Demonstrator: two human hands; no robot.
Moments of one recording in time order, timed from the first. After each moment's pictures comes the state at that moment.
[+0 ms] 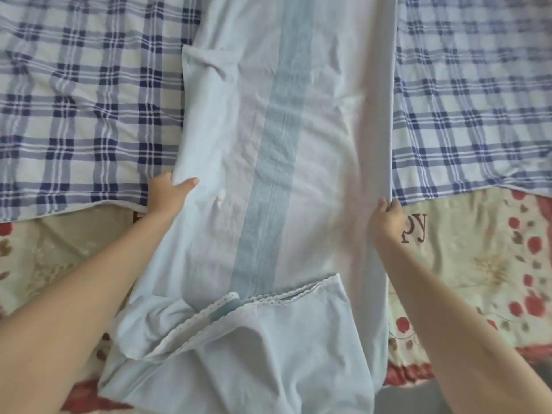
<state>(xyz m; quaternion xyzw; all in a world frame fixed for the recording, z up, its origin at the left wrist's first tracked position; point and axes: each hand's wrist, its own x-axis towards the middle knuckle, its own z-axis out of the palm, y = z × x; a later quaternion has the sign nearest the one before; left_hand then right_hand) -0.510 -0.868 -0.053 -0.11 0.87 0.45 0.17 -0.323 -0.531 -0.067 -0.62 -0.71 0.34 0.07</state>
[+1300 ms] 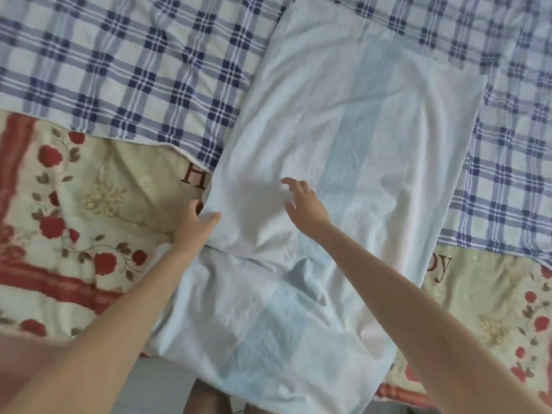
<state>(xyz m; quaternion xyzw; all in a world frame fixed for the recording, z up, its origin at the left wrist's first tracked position) -0.387 -0.938 -0.043 -0.26 0.80 0.46 0.27 -0.401 -0.701 -0.036 -0.04 -0.93 0.28 -0.24</state>
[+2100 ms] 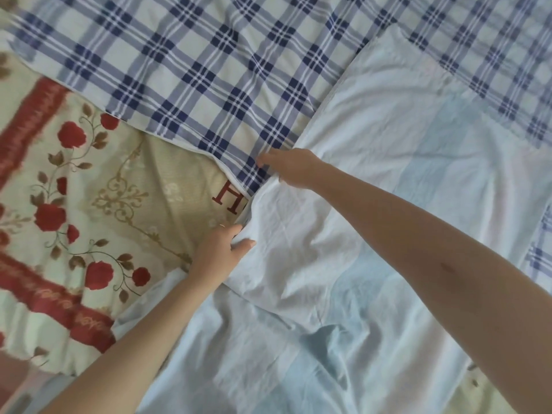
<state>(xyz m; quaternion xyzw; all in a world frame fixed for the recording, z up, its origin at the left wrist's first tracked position) -0.410 -0.961 -0.108 -0.08 0.89 0.42 0.17 -0.603 -0.810 -0.084 0.37 -0.89 -0.01 -0.28</state>
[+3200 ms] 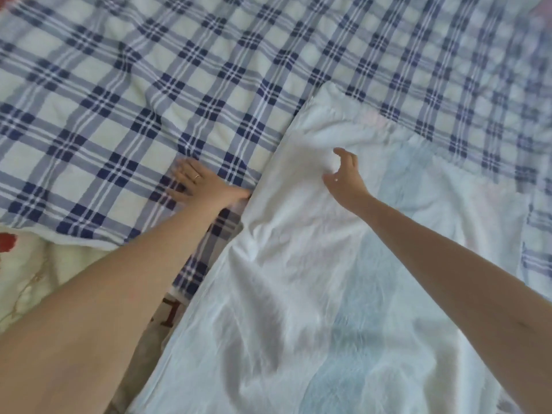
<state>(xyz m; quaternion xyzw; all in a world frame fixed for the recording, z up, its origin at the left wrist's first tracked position) -0.693 -0.893 -0.098 -0.29 0.88 0.22 0.32 -0.706 -0.646 -0.091 -0.09 -0.93 0.32 -0.16</state>
